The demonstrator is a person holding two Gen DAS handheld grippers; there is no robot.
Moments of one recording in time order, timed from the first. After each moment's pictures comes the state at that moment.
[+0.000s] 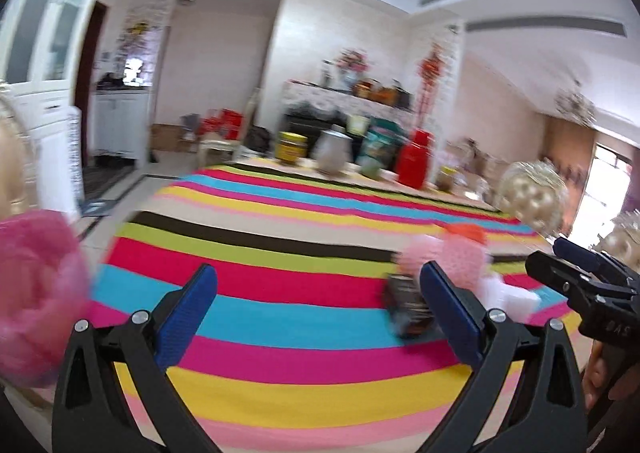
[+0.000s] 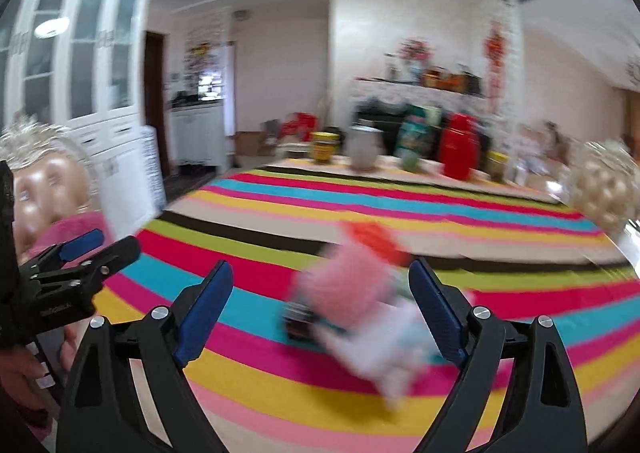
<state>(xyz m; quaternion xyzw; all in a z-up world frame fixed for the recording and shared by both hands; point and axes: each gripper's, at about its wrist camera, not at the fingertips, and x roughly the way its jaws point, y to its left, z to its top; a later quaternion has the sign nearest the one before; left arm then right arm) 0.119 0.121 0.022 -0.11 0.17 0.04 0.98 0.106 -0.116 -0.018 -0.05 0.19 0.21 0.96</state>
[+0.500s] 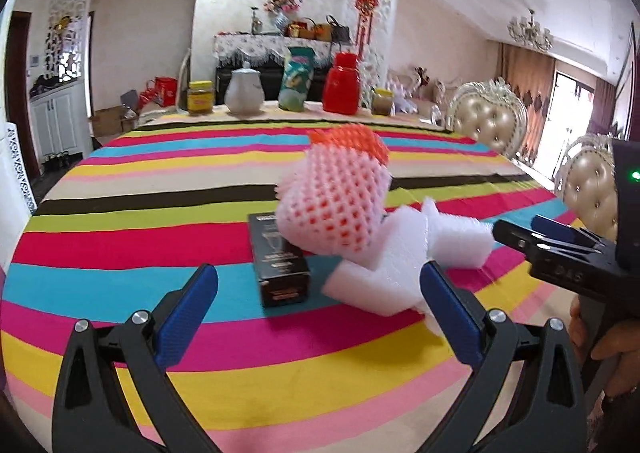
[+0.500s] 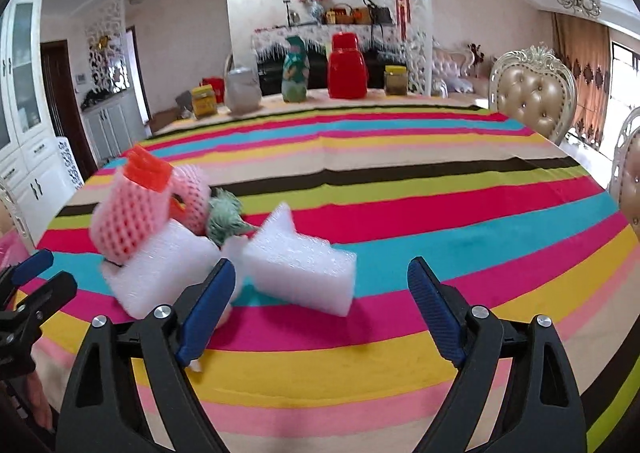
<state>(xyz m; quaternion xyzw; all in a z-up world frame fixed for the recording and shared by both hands) 0.196 0.001 -0.019 -0.04 0.27 -0.05 0.96 0.177 -0.230 -0.083 0.00 0.29 0.08 0.95</state>
